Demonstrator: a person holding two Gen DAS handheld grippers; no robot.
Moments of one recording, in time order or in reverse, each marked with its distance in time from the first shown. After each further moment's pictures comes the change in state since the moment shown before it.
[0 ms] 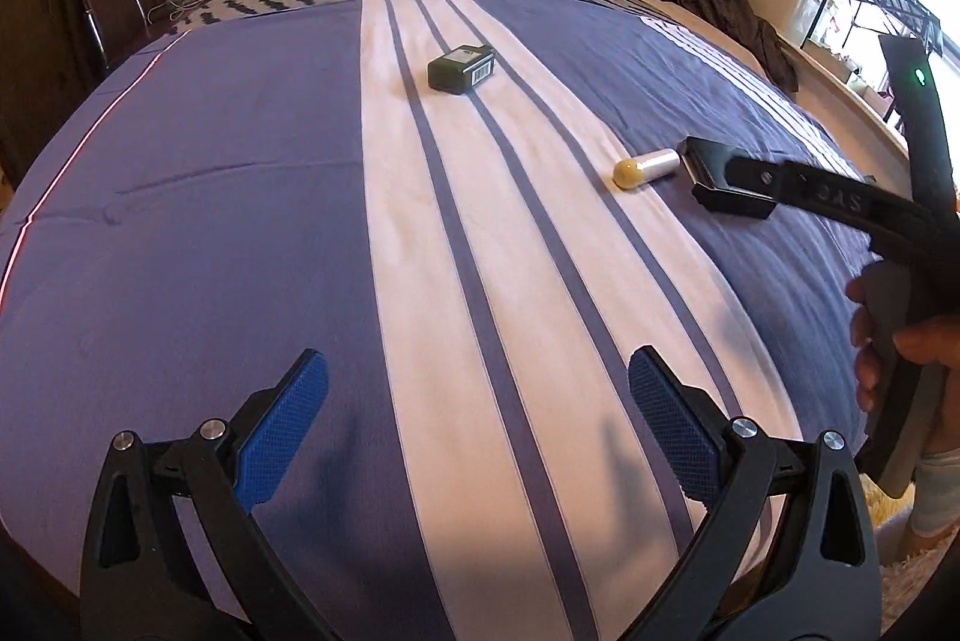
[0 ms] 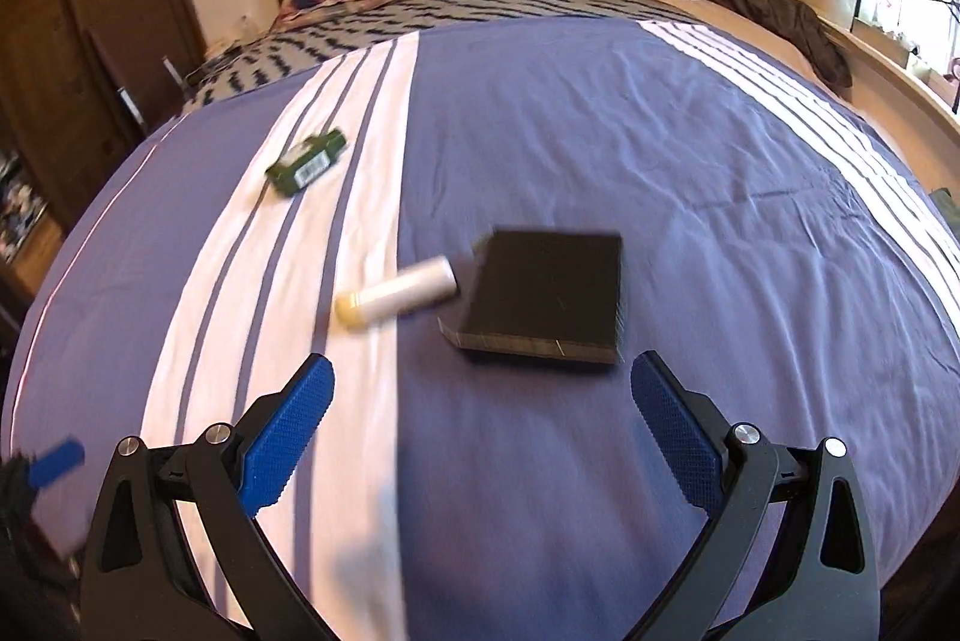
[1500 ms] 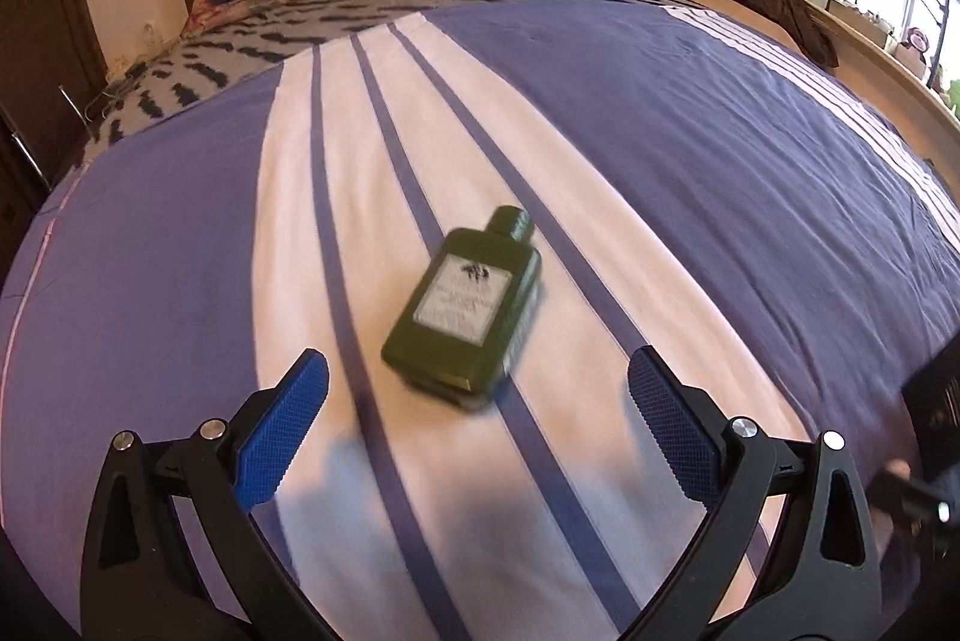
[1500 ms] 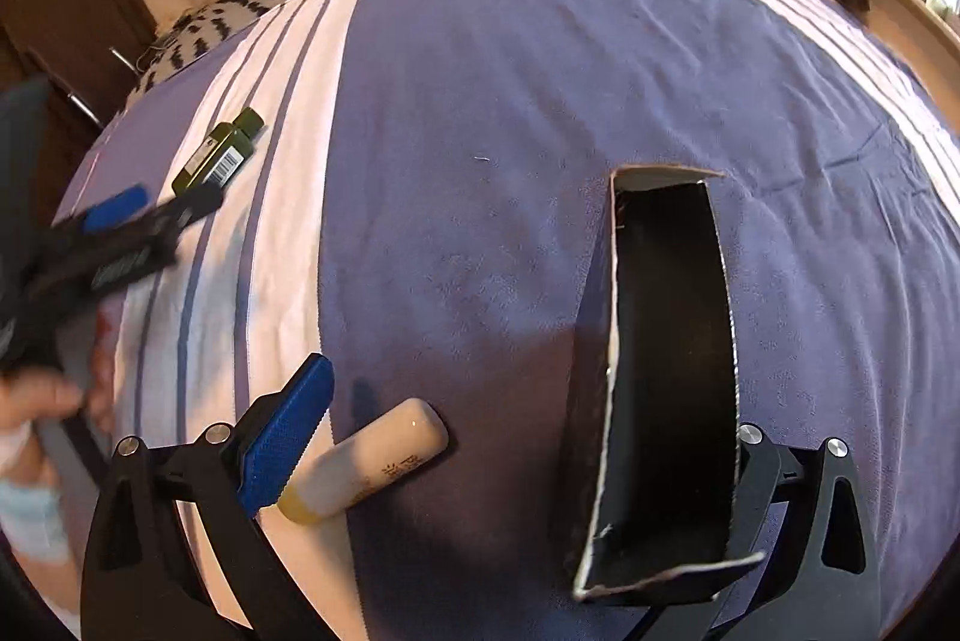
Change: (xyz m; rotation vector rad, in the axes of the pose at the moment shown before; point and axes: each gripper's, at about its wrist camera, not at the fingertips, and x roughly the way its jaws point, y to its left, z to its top) left arm 0.195 0.005 0.198 0.175 0.013 0.034; right arm 0.084 -0.018 0.030 0.090 0.210 0.000
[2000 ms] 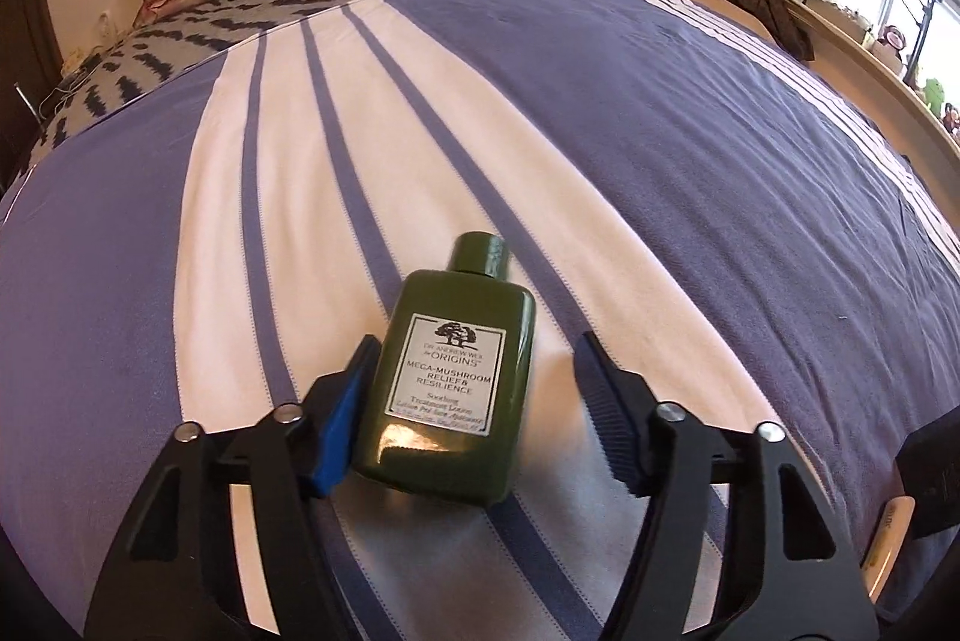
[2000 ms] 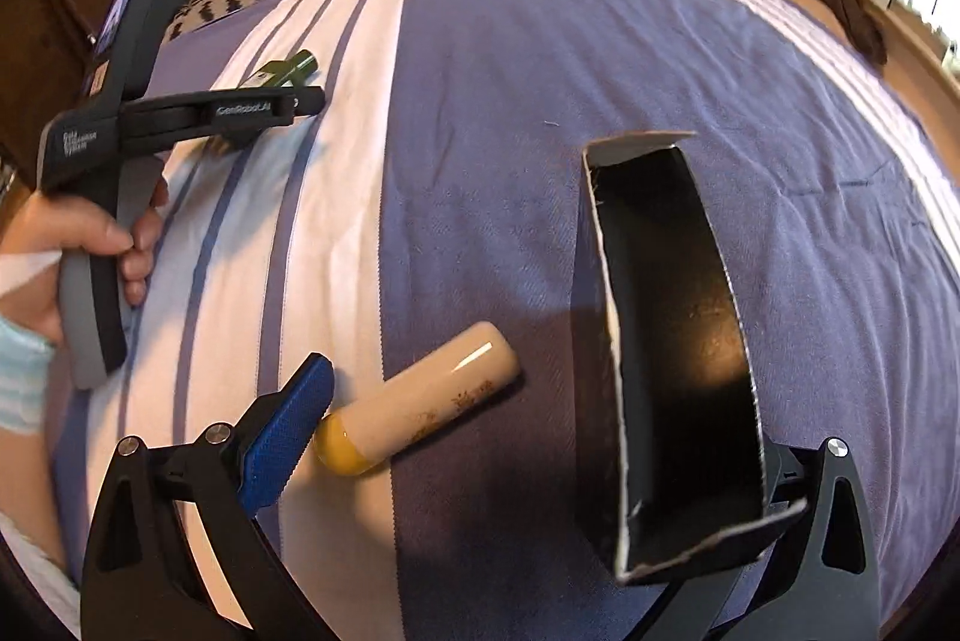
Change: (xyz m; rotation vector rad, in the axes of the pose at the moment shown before) left arm 0.032 -0.004 0.013 0.027 0.023 -0.104; right arm -0.004 0.031 -0.027 -0.119 -0.026 -0.039
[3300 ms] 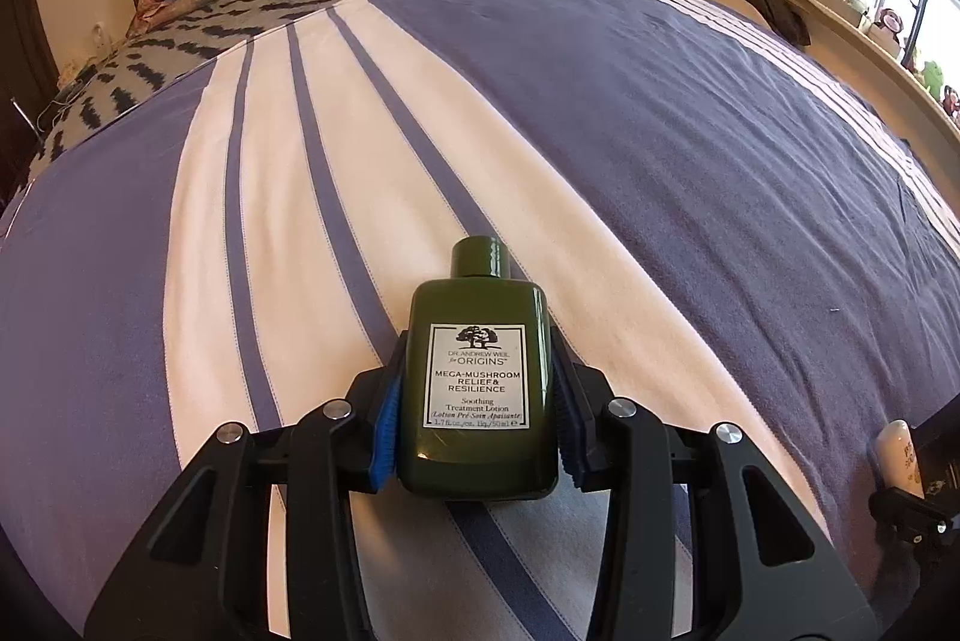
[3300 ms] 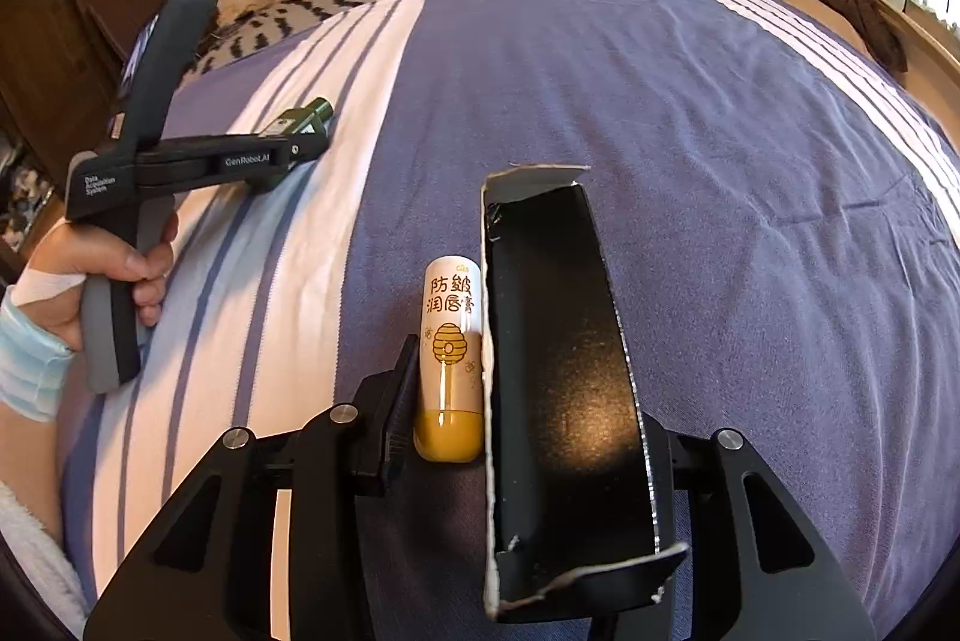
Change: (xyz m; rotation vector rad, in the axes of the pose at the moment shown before) left arm 0.000 -0.014 0.001 0.022 0.019 0.019; right arm -0.005 -0.040 0.004 -0.005 -0.080 0.123
